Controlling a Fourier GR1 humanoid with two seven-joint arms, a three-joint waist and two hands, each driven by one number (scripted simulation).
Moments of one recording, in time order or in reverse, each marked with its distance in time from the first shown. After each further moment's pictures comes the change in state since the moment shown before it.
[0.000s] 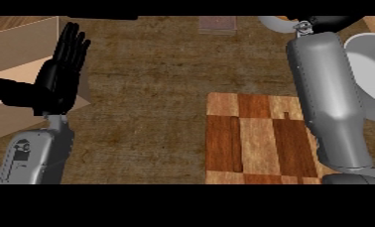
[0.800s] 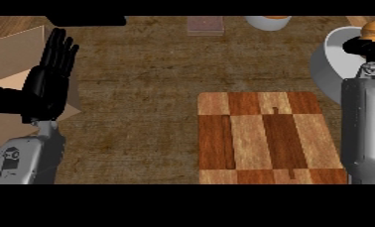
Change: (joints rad) left arm 0.046 0.013 0.036 -0.026 0.002 0.011 0.008; right arm 0.323 -0.051 -0.173 -0.347 -0.072 0.018 -0.095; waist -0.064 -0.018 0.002
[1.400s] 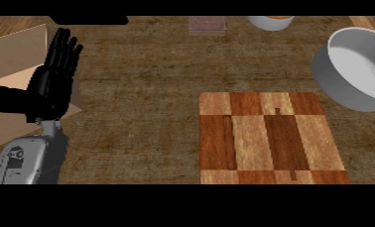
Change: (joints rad) left arm -0.003 -0.015 -0.008 0.000 -0.012 -0.004 0.000; right arm 0.241 -0.098 -0.103 -0.052 -0.219 -0.101 -0.114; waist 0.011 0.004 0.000
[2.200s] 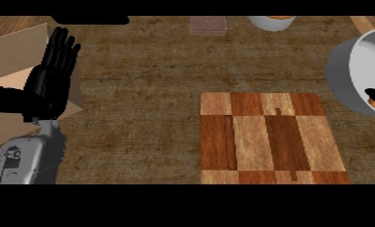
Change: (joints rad) left arm -0.003 0.005 0.013 0.000 0.007 -0.015 -0.001; right arm -0.002 -0.032 -0.128 0.258 -0.442 -0.207 -0.294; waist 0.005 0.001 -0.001
